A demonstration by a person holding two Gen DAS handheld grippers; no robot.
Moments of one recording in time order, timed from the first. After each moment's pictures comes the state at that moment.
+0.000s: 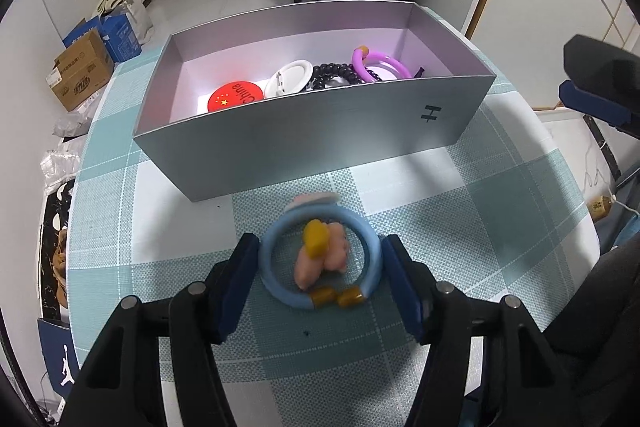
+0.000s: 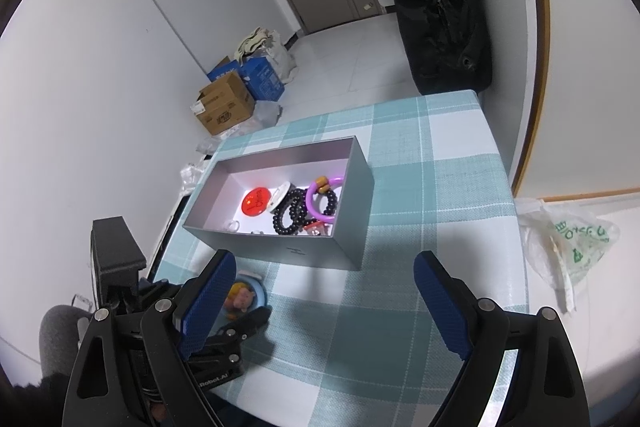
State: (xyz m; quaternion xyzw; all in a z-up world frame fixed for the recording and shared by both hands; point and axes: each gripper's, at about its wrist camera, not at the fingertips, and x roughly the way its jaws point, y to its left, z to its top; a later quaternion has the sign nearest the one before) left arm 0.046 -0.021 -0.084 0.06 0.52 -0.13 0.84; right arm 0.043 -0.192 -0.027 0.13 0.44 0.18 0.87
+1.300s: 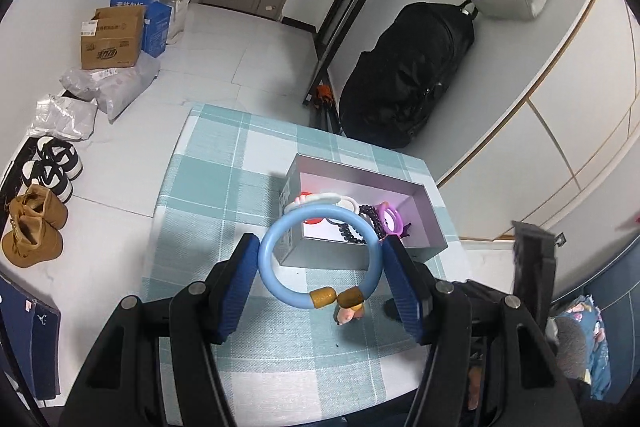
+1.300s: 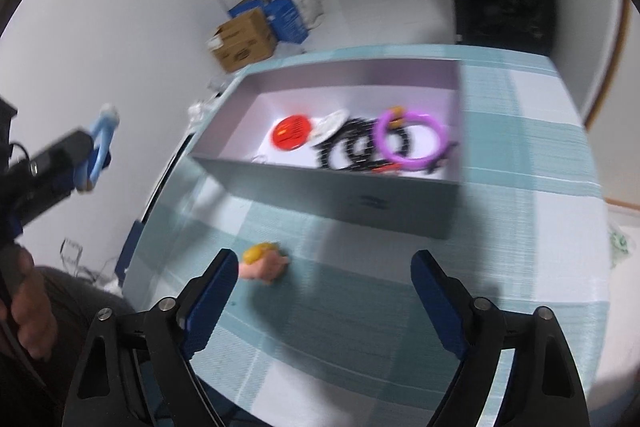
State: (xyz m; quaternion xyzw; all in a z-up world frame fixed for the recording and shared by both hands) left arm 0.047 0.085 -0.008 -0.18 0.42 -0.15 0.88; right arm 0.052 -0.105 -0.075 0.05 0.50 0.24 0.83
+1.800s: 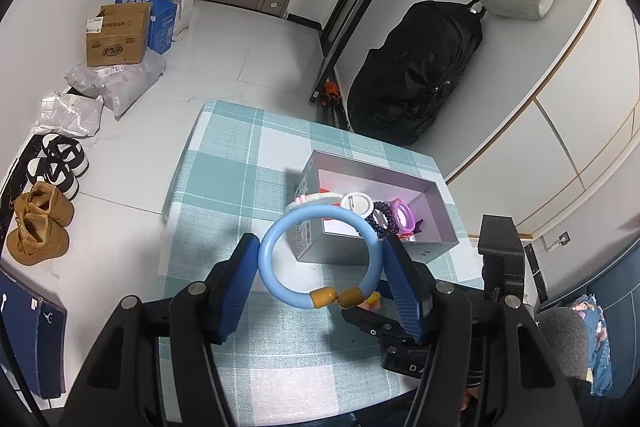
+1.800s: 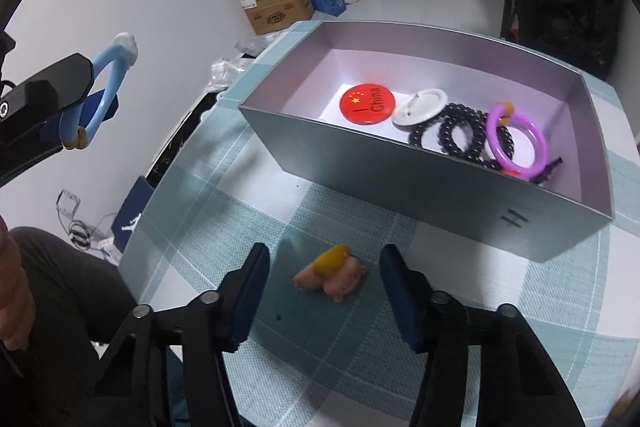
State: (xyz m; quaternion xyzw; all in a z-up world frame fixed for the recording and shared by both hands) left arm 0.045 0.098 -0.010 -0.17 0.42 -0.15 0.88; right arm 0.054 -0.057 -0.091 -0.02 0.52 0.28 0.81
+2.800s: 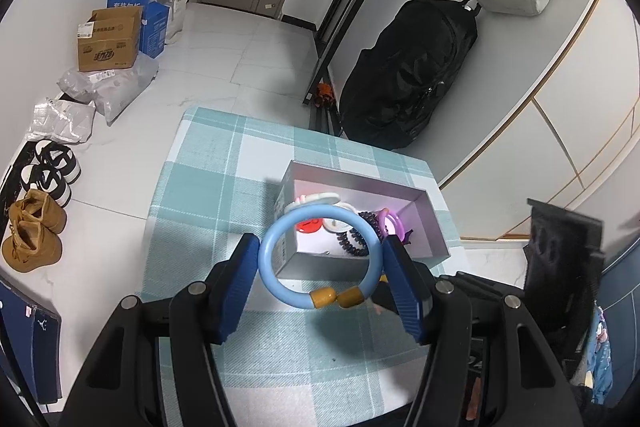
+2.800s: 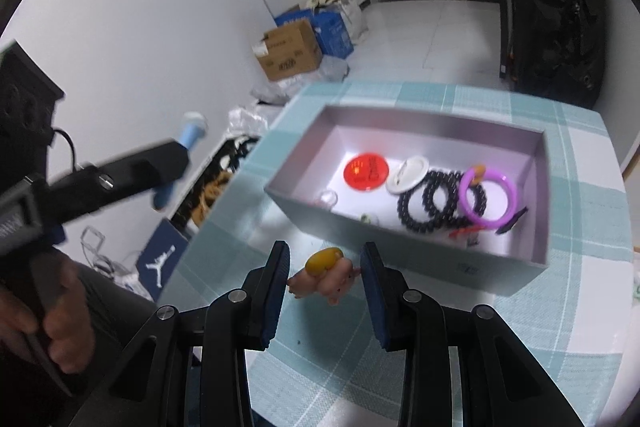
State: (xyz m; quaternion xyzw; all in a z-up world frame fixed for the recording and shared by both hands) left arm 0.057 0.080 -0.006 -0.17 0.42 -0.15 0.88; right arm 0.059 -0.086 -0.037 0.06 0.45 0.30 0.84
